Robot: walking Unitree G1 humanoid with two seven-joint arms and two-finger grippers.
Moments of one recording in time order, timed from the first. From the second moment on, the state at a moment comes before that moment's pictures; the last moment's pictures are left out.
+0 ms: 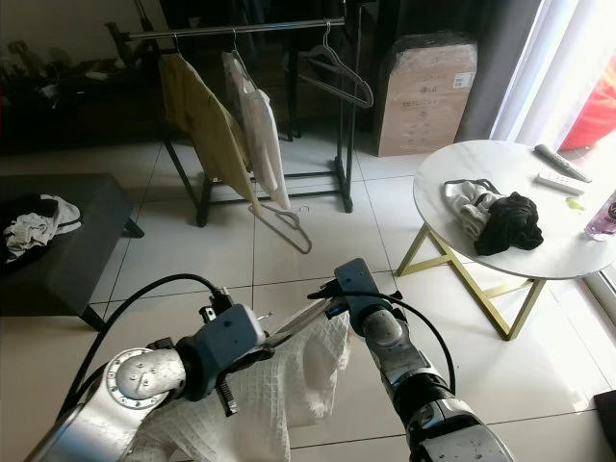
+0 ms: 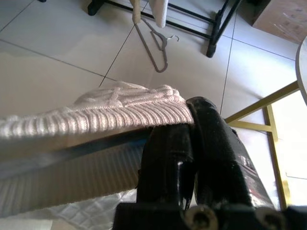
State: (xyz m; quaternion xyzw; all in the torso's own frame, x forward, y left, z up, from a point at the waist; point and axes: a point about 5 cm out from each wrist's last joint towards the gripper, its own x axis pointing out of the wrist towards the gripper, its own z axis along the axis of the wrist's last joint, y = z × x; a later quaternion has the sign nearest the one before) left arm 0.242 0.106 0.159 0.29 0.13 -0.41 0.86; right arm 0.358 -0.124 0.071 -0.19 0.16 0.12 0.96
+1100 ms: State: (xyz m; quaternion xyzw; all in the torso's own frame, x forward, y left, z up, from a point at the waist) left arm 0.218 0.120 0.186 0.23 0.11 -0.49 0.83; right arm 0.355 -0.153 0.064 -0.11 0.22 0.14 0.96
